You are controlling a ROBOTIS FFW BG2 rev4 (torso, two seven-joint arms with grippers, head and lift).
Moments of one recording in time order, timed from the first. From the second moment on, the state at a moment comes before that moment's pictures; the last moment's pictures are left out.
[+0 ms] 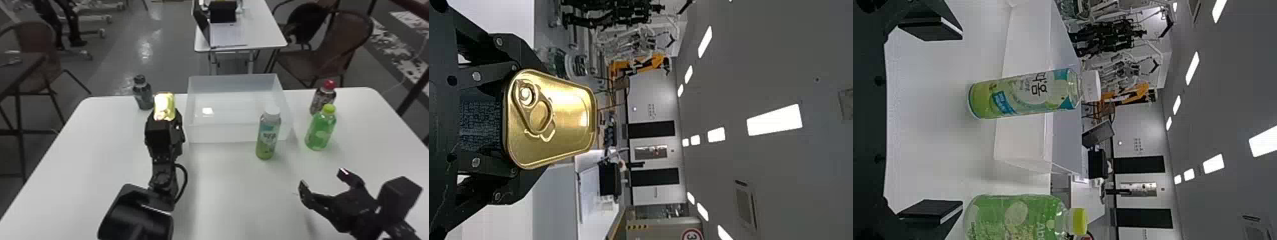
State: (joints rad) left arm -0.06 0.06 -0.21 -1.44 -0.03 -0.19 0.41; right arm 0.41 -0.02 -0.08 -1.91 -0.06 0.10 0.48
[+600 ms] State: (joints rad) left arm -0.26 0.00 -0.24 -1.33 0.09 -0.03 0.09; right arm 0.40 -0.02 -0.08 -1.89 -0.06 0.10 0.48
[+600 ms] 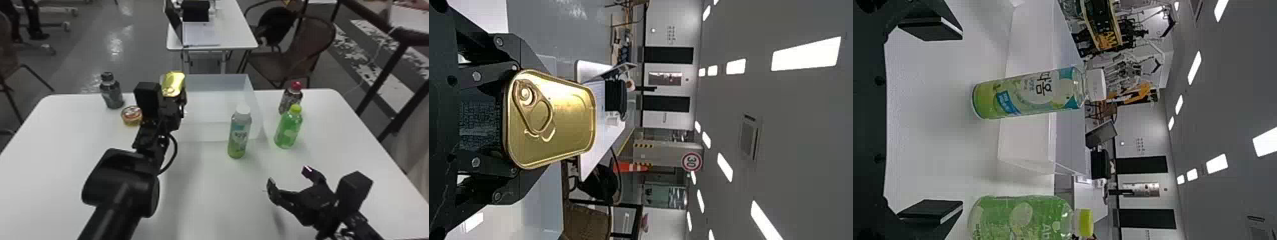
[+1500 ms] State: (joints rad) left arm -0.51 0.00 -0.09 -0.98 -0.24 0.03 -0.26; right arm 0.38 -0.02 -0.08 -1.87 -0.06 0.09 0.49
